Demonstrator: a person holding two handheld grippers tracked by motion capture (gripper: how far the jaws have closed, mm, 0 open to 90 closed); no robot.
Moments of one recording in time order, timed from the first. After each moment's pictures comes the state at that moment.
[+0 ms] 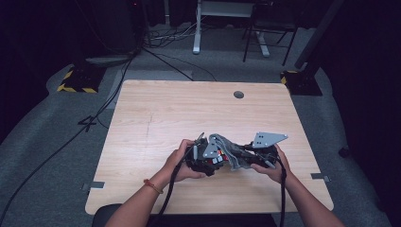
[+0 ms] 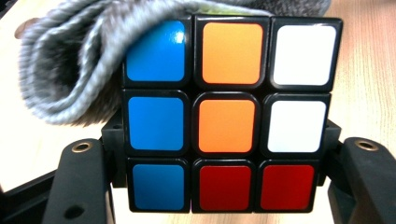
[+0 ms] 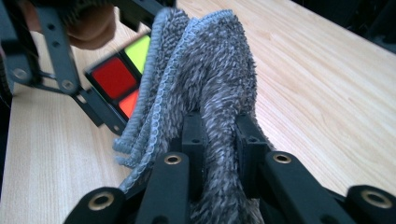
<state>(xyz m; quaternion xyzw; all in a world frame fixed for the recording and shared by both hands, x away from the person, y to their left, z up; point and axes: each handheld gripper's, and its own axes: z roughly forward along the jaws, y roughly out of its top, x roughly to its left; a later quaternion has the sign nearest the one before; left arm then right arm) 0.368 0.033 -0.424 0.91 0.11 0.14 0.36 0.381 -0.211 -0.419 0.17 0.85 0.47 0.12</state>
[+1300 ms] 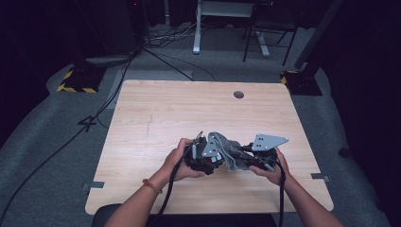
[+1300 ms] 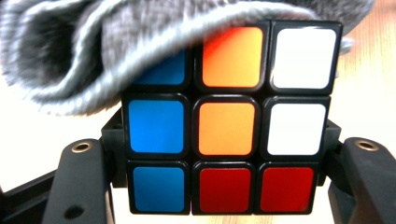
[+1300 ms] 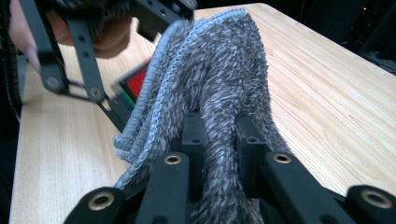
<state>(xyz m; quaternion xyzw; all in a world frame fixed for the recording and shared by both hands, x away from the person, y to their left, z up) 0.368 0.037 -0.419 0.91 0.12 0.16 0.36 0.369 -0.204 -0.412 0.16 0.85 0.49 0.14</state>
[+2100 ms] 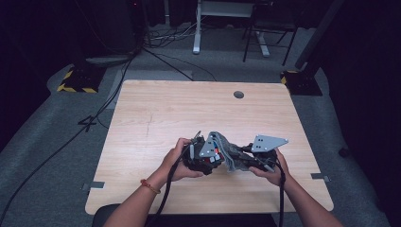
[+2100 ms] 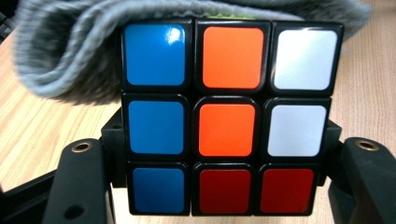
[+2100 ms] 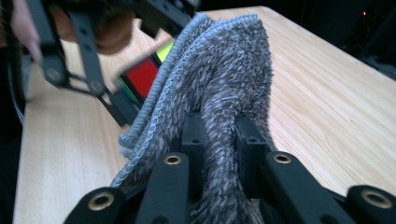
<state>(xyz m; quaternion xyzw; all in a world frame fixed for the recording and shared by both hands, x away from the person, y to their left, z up) 0.365 0.039 -0.417 0.91 0.11 0.15 0.37 0.365 -0.202 -0.410 0.15 0.85 0.49 0.14</state>
